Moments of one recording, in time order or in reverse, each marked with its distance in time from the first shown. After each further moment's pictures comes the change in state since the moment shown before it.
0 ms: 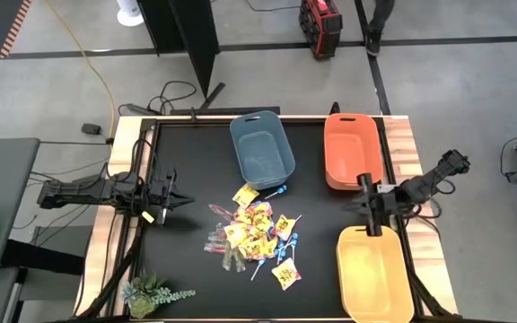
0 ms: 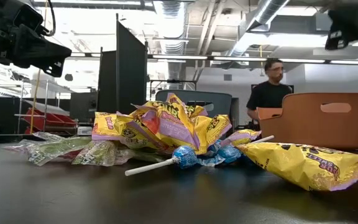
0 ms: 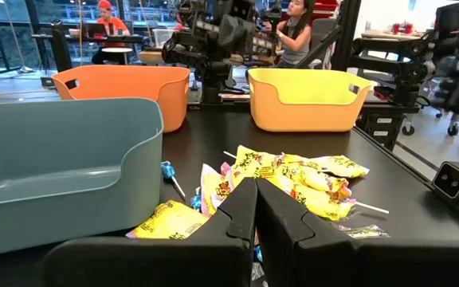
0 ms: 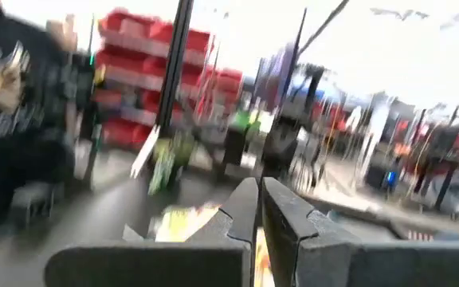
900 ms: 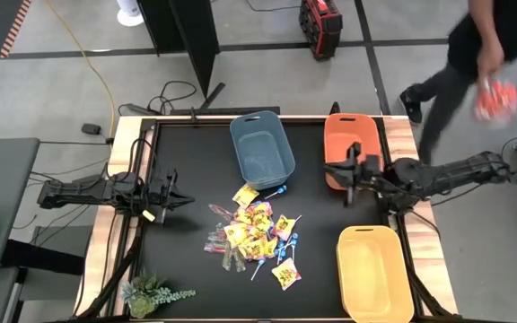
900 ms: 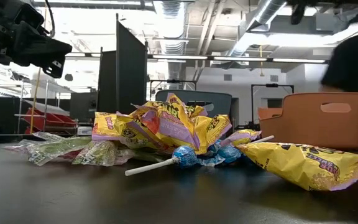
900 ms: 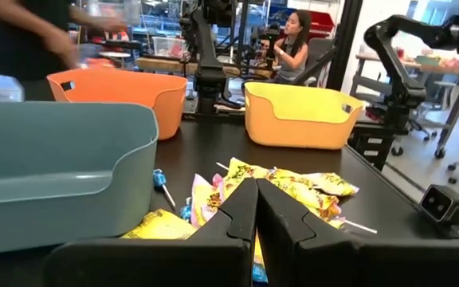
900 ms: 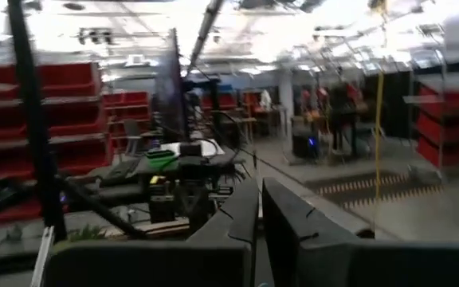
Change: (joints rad) left arm -0.001 0.000 -0.004 0.096 0.002 -0.079; right arm -0.409 0.680 0.436 0.237 -0.021 0.370
